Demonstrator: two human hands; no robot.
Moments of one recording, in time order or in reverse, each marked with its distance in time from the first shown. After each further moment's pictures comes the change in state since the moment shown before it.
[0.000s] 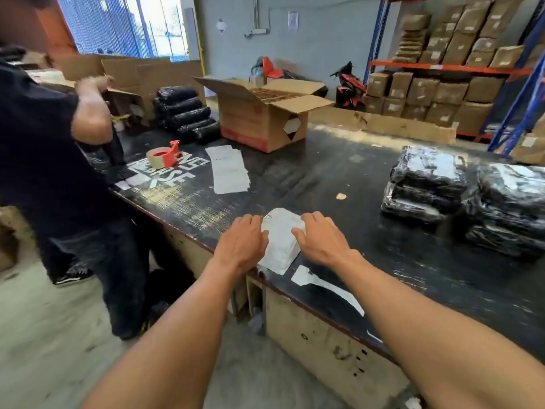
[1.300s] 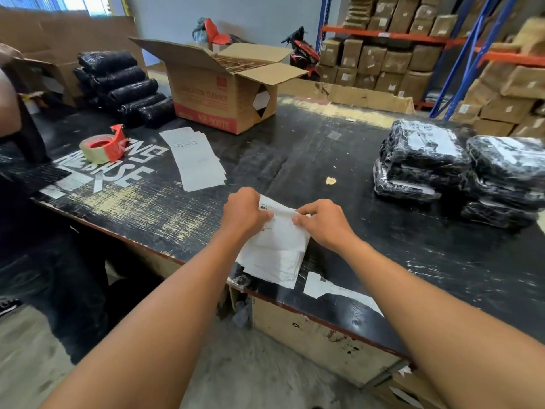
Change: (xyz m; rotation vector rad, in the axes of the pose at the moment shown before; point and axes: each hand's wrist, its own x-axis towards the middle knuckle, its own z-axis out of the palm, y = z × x) left_hand 0.108 -0.028 0.017 -0.489 -0.141 -0.169; right_hand 0.056 0.004 0.015 0.431 0.117 0.262
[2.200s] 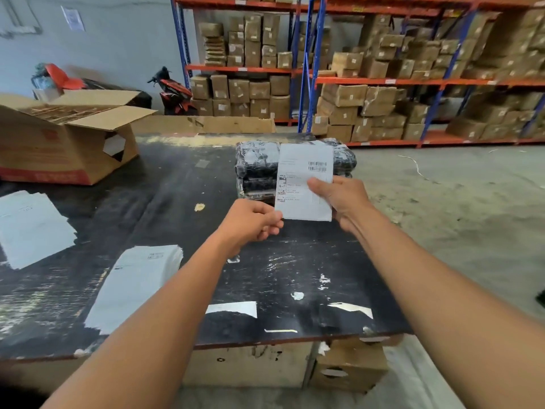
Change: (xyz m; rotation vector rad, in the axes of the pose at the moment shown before) left_hand -0.072 0.212 0.106 -0.631 -0.638 0.218; right_hand -0.121 0.091 -0.236 0.876 0.596 0.340
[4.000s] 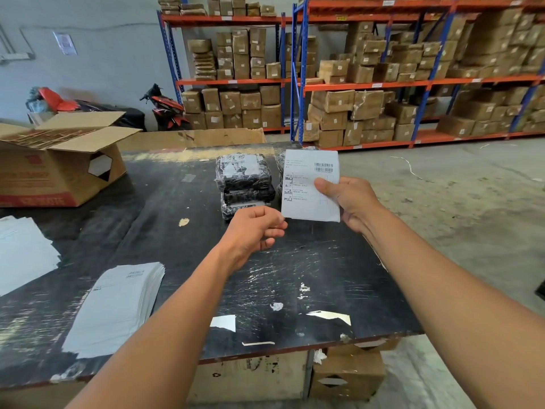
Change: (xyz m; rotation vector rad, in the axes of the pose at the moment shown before) left_hand -0.009 0.027 0.056 -0.225 -0.052 0.011; right_hand 0.009 -0.021 -0.066 0.035 -0.009 0.003
